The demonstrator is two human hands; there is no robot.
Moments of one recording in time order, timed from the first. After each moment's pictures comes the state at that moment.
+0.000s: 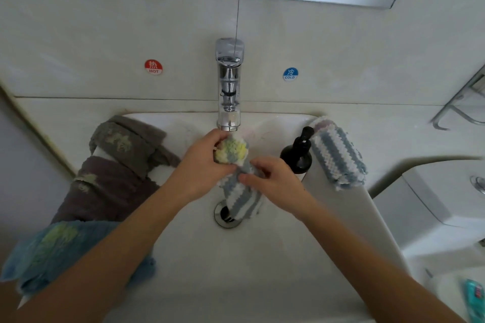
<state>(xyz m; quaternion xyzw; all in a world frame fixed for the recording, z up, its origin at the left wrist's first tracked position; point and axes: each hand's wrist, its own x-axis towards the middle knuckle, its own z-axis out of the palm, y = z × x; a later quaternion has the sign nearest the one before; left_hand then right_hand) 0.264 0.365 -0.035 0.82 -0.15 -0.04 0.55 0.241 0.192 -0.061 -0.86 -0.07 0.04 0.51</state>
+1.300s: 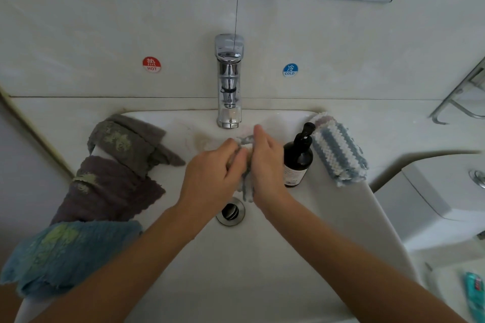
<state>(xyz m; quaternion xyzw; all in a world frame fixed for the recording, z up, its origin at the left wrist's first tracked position) 0.247 0.350 -0.055 0.87 -0.23 0.20 0.39 0.252 0.250 -0.042 -0.64 0.16 -0.11 0.74</state>
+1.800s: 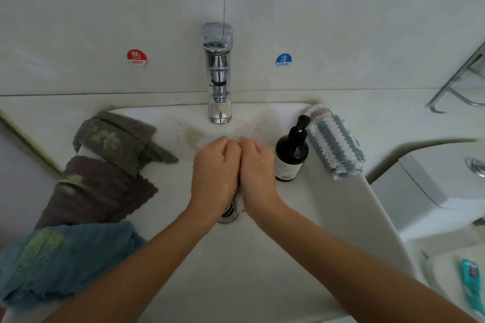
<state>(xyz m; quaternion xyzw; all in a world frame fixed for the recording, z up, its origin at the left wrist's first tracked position) 0.244 0.320 -0.054 0.80 -0.04 0.11 0.59 0.240 0.253 -0.058 -0.69 0.15 -0.10 0.70</state>
